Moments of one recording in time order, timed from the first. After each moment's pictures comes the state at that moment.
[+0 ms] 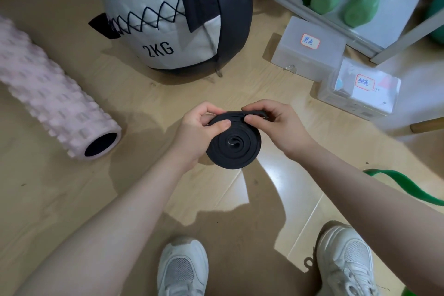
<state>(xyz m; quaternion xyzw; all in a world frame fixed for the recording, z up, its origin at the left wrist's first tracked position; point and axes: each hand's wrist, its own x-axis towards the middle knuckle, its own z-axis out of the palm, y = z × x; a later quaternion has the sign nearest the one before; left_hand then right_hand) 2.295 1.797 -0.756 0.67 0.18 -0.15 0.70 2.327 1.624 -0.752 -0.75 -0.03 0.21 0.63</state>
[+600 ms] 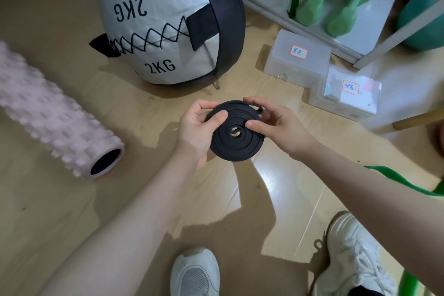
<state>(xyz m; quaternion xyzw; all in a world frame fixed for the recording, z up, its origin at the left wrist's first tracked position) 2.312 1.804 -0.733 0.58 0.21 -0.09 0.78 2.329 1.637 -0.728 -0.74 -0.03 0.22 0.63</state>
